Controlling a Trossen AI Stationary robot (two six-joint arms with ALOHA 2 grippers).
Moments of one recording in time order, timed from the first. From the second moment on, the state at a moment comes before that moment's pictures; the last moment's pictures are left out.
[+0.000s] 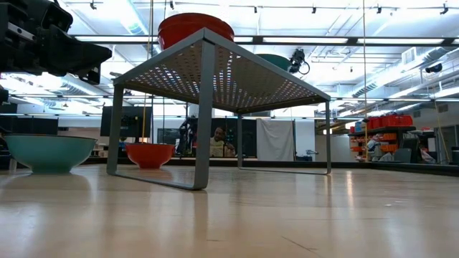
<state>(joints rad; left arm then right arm) 0.00 0.01 0.01 0.05 0.05 0.03 0.02 1.42 1.38 -0.33 0.15 -0.29</state>
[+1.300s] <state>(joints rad) 0.00 0.01 0.01 0.05 0.05 0.03 -0.09 0.81 1.01 -0.65 0.06 0.00</state>
